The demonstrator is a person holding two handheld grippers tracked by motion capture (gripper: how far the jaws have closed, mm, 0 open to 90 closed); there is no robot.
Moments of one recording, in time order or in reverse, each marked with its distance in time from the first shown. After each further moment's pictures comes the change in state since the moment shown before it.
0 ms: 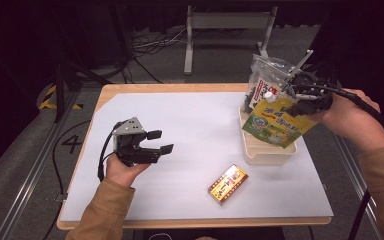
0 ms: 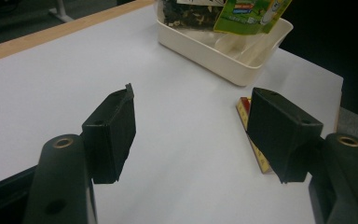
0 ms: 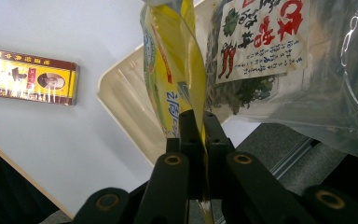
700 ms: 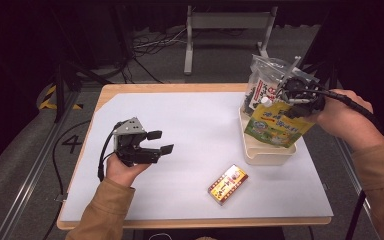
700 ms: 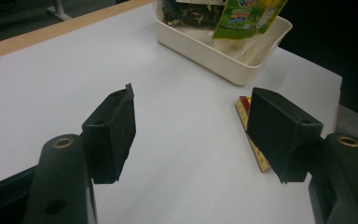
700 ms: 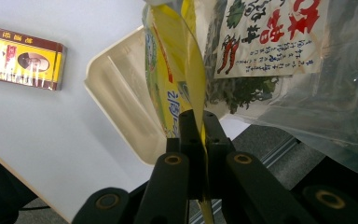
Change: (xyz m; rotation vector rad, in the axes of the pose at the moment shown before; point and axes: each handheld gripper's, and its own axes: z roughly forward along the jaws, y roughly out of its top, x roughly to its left) left arm 0.000 0.000 0.000 0.005 -0.005 -0.003; right arm 0.003 0.006 0.015 0.065 -0.023 -0.080
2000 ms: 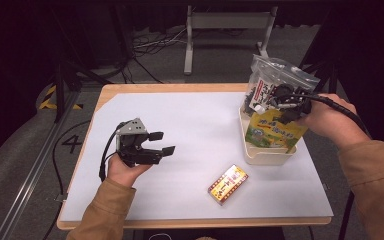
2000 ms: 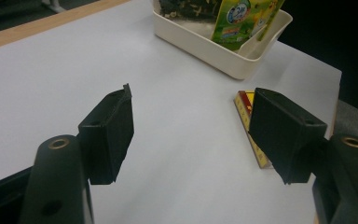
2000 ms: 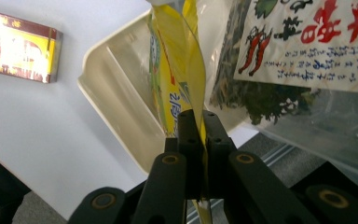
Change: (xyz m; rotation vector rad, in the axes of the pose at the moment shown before) left arm -0.001 -0.001 0.006 0.030 -0.011 -0.007; right arm -0.001 0.013 0.037 0.077 0.053 -0.028
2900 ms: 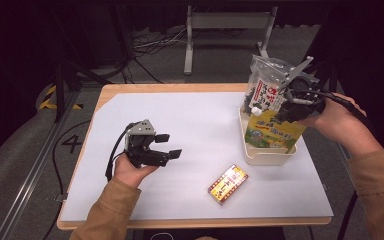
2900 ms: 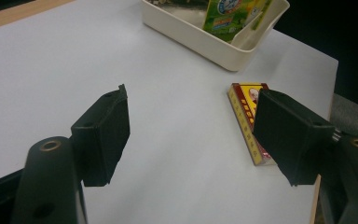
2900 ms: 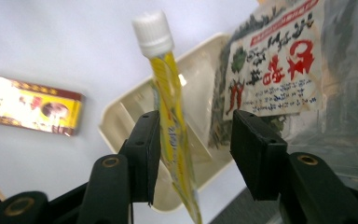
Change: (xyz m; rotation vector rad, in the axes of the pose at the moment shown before) left arm -0.007 0.003 0.019 0.049 -0.031 0.003; right arm 0.001 -0.026 -0.030 -0.309 -0.006 0.065
